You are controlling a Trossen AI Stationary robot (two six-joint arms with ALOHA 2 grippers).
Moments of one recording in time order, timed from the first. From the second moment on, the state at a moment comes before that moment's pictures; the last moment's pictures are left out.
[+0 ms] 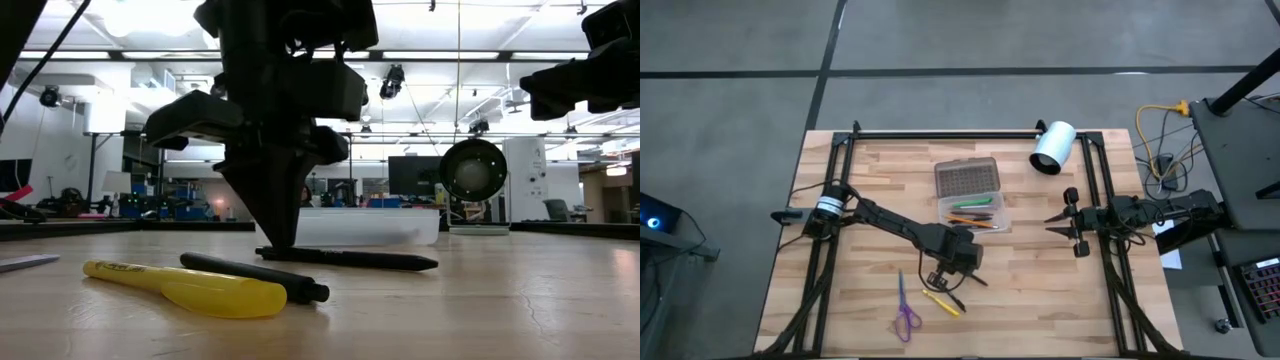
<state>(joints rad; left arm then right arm) -0.24 2.04 1.49 -0.75 0.00 0.28 0.19 0.06 0.01 0.01 0.08 -0.08</state>
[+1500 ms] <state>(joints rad) -0.25 2.14 1.65 -0.86 -0.01 0.25 0.19 0.06 0.01 0.01 0.08 -0.08</state>
